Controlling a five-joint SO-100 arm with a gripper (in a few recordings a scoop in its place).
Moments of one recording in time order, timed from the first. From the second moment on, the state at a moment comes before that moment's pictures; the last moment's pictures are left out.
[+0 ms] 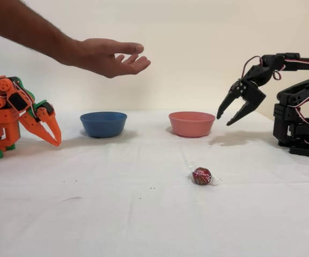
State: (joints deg) arm -2.0 149.9 145.9 57.0 11.8
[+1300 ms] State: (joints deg) arm -20.7 85.1 93.1 56.9 2.9
